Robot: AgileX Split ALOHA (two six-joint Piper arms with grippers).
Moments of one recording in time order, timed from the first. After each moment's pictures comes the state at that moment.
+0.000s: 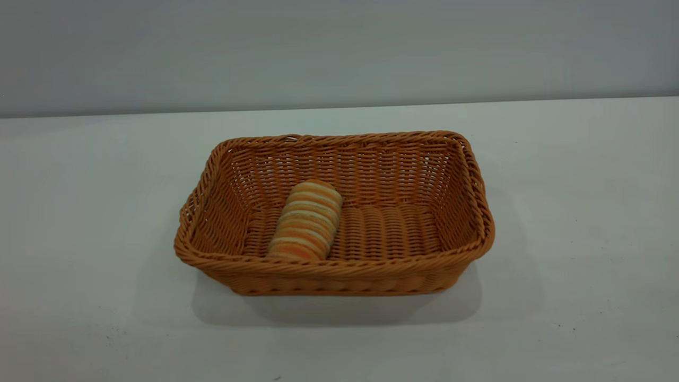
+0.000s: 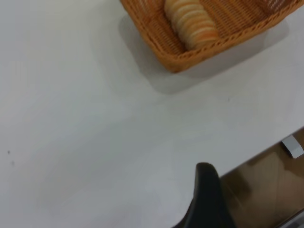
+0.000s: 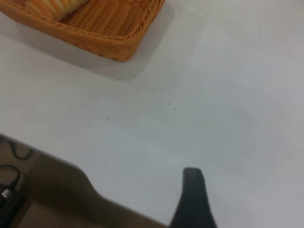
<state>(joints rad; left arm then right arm) -0.26 0.17 -0.56 -0.17 1.09 0.22 0.30 0.09 -0.48 0.04 1.12 -0.11</state>
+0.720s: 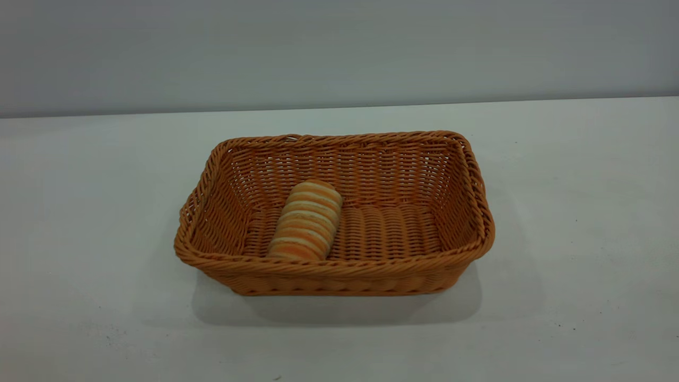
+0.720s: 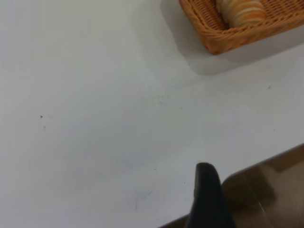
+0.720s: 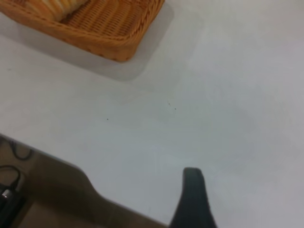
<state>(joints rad) -0.26 0.02 -0.49 -0.05 1.14 0.12 0.30 0.09 -0.48 0.04 1.12 -0.11</state>
